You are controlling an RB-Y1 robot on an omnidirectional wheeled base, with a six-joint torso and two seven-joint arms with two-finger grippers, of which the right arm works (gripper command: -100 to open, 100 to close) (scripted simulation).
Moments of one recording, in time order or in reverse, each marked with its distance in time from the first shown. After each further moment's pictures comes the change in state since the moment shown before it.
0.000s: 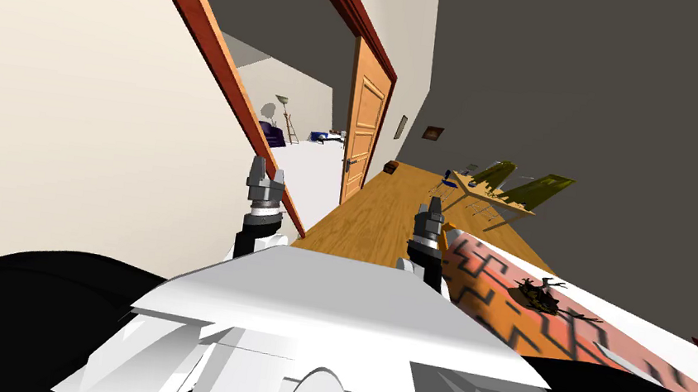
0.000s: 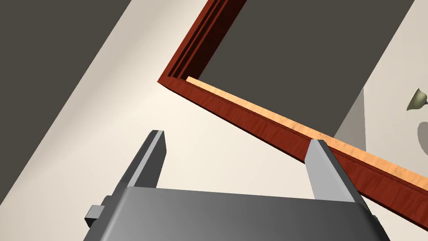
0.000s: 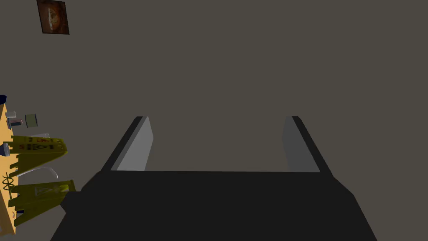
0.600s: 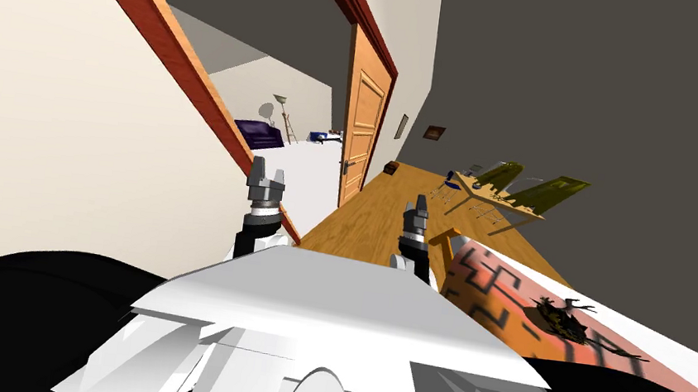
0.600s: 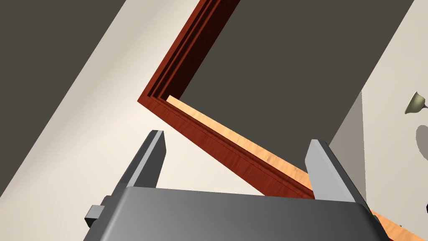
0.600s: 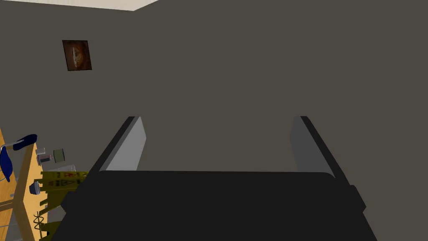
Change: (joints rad) arm -0.052 -0.040 0.075 0.081 -0.012 -0.001 -0.025
